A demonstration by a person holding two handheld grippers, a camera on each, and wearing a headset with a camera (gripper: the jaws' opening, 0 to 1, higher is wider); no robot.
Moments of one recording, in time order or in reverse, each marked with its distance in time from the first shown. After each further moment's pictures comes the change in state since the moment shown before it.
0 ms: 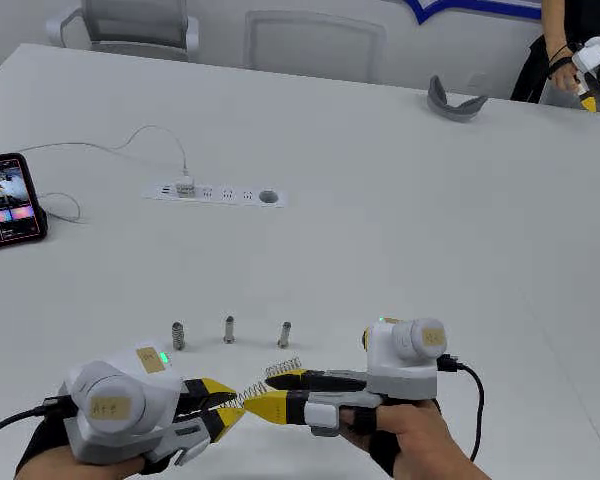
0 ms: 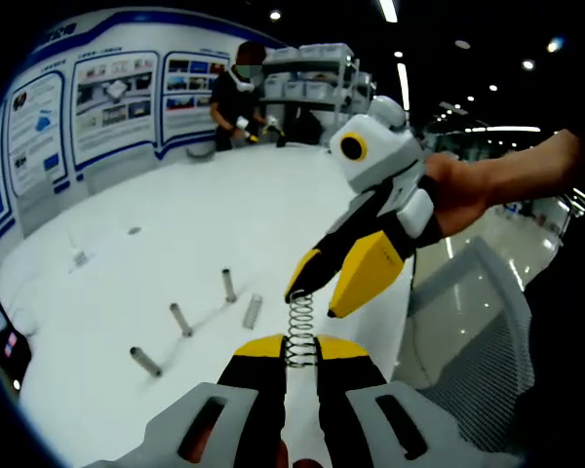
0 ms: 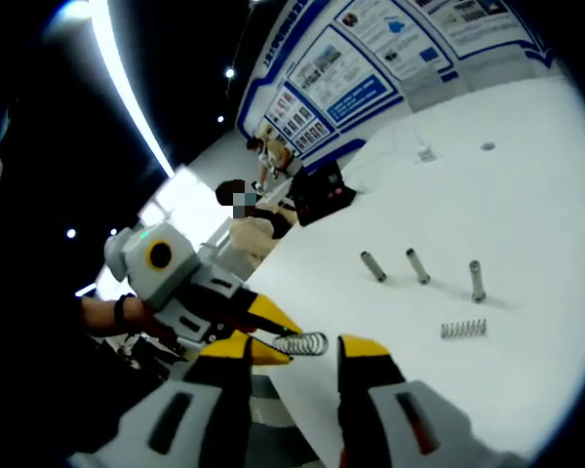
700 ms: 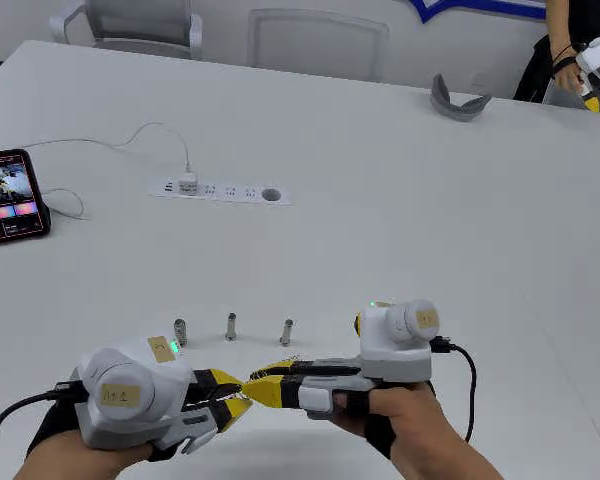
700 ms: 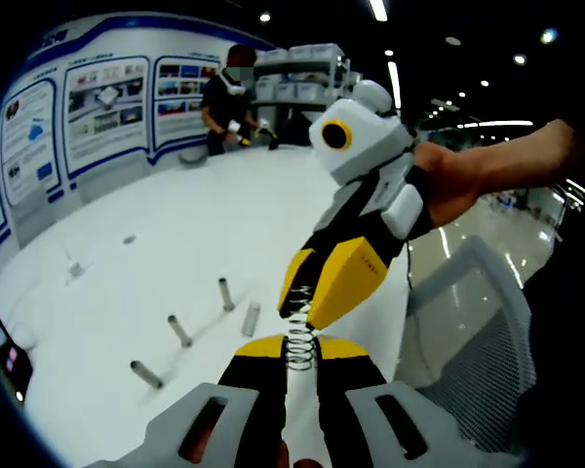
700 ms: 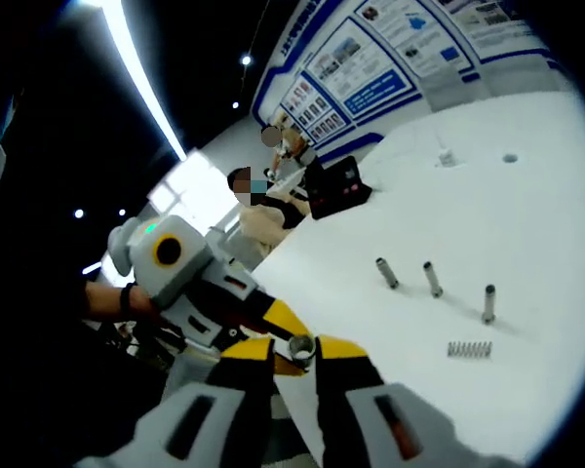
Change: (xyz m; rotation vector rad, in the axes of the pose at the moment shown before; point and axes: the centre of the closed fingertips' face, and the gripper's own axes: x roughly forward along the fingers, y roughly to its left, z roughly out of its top) left arm 0.003 0.000 0.006 0.033 -0.006 -0.024; right arm 0.008 0.011 0.009 -0.102 0.086 0.029
